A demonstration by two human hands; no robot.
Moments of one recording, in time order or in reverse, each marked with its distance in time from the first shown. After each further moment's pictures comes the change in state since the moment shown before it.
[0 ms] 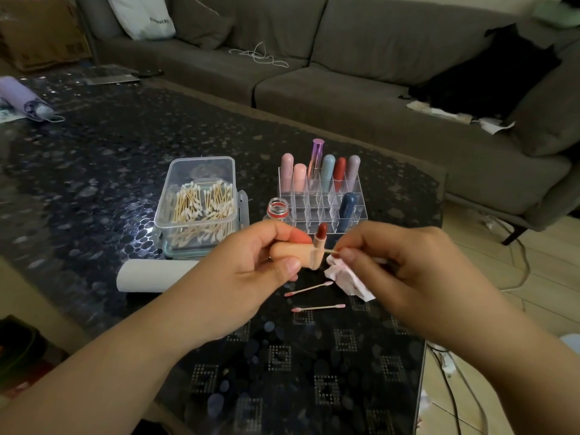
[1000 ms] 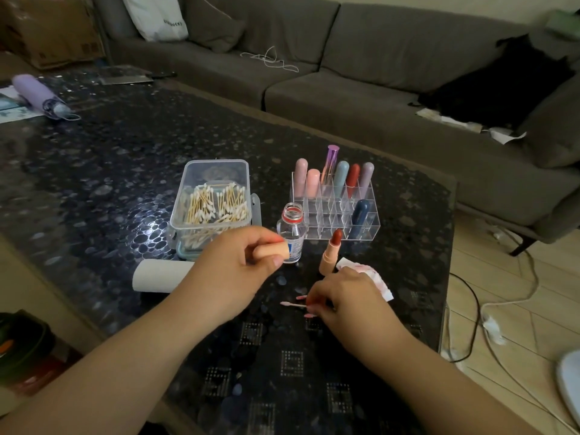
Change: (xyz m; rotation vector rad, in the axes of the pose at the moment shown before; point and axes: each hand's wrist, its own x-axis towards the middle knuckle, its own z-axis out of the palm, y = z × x) left_hand 0.011 -0.035 -0.019 0.298 0.280 -0.132; right_hand 0.013 0.023 0.094 -0.168 -0.187 0.187
